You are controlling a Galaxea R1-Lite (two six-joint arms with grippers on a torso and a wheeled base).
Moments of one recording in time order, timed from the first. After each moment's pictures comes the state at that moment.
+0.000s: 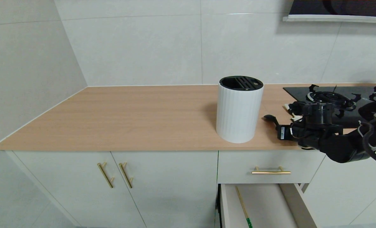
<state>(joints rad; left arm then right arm) -0.01 0.00 0.00 0.00 0.01 0.00 0.15 2.09 -1.04 -0.67 -0.04 0.09</state>
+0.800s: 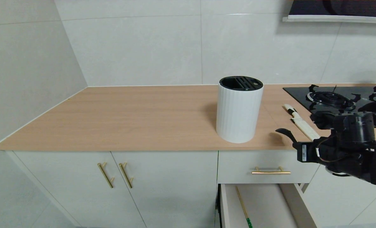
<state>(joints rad) -0.01 0.00 0.00 0.00 0.01 0.00 0.26 1.69 -0.64 -0.57 -0.17 0.13</state>
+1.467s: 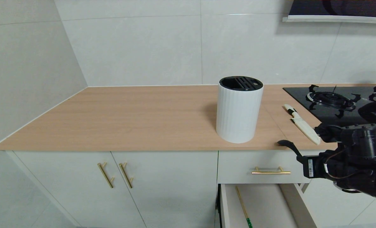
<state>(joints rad) -0.01 0.00 0.00 0.00 0.01 0.00 0.29 1.63 -0.53 -0.57 -0.17 0.13</state>
